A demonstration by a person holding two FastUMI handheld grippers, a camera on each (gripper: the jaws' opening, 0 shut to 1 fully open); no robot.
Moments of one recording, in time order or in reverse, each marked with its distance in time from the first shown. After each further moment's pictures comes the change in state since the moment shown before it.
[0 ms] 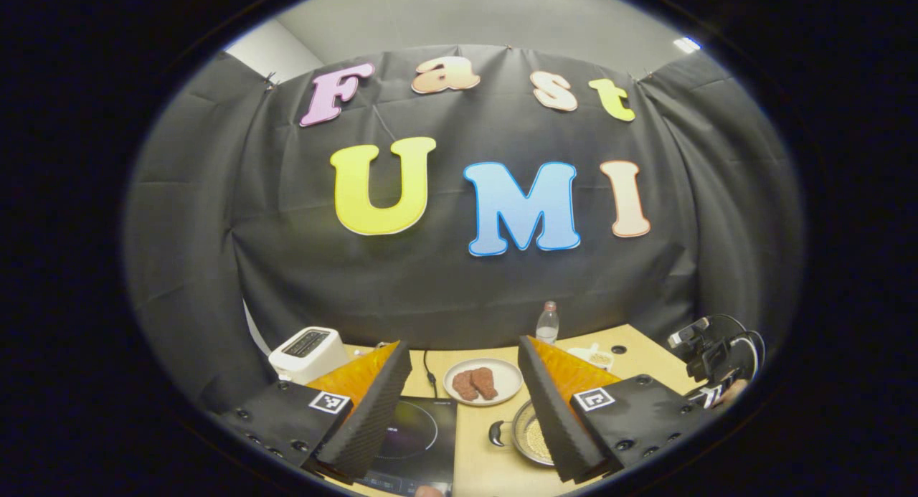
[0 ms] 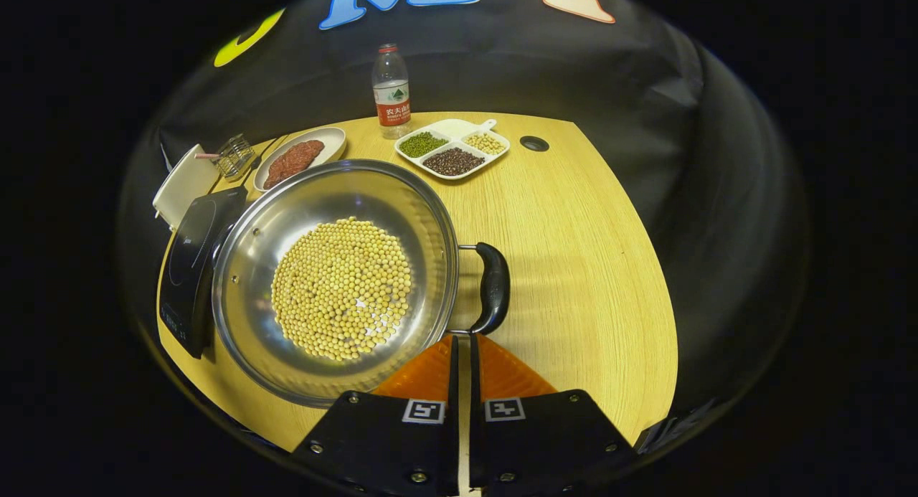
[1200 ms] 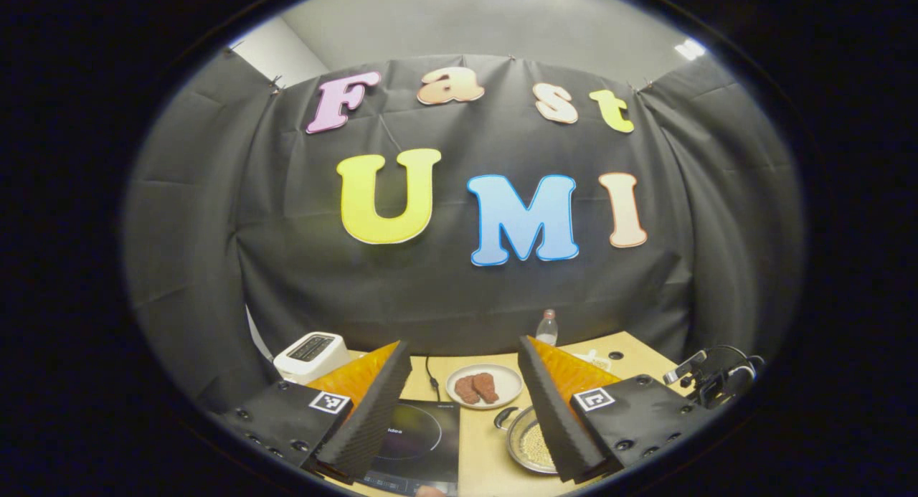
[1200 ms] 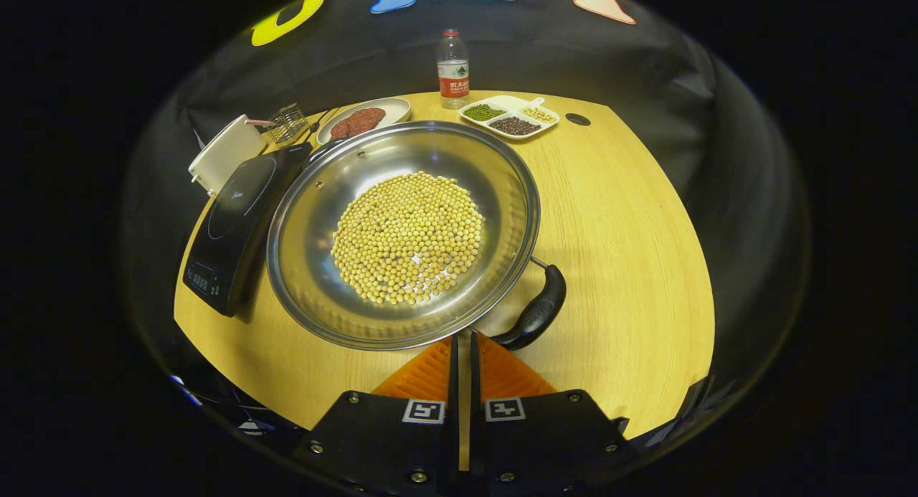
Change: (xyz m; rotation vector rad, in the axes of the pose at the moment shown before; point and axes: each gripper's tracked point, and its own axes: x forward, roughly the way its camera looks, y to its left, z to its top) left arm -0.023 0.012 0.013 -0.008 -0.044 -0.005; right arm -0.046 0.068 -0.074 -0.034 0.063 0.094
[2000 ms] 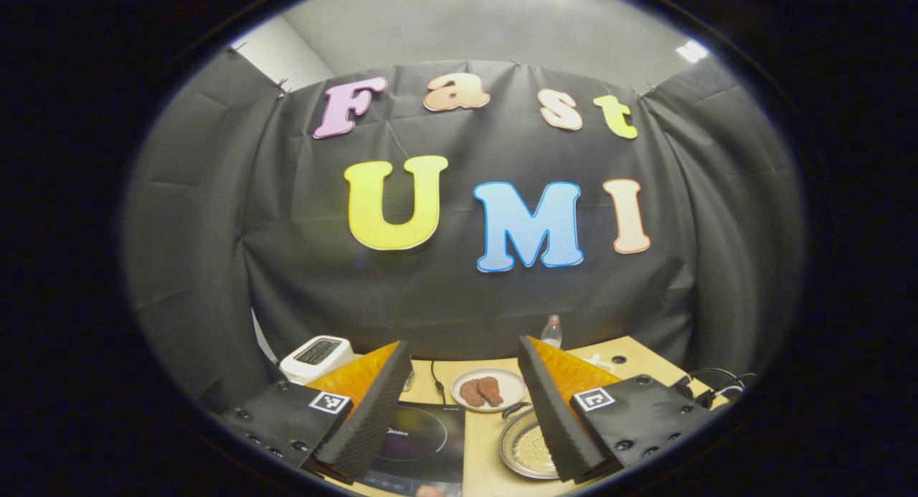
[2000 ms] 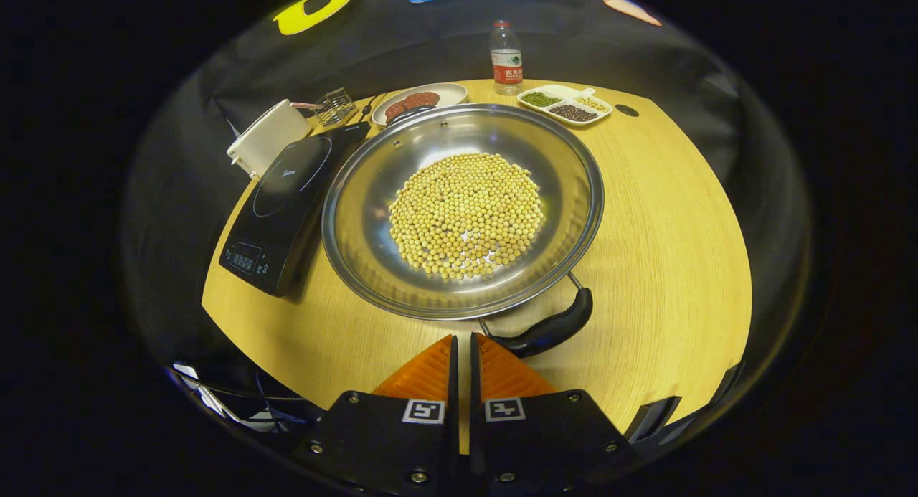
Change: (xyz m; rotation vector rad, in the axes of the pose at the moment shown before) left arm -0.011 0.010 0.009 -0.006 -0.020 0.020; right arm -0.013 0.071 -0.028 -0.027 0.054 0.154
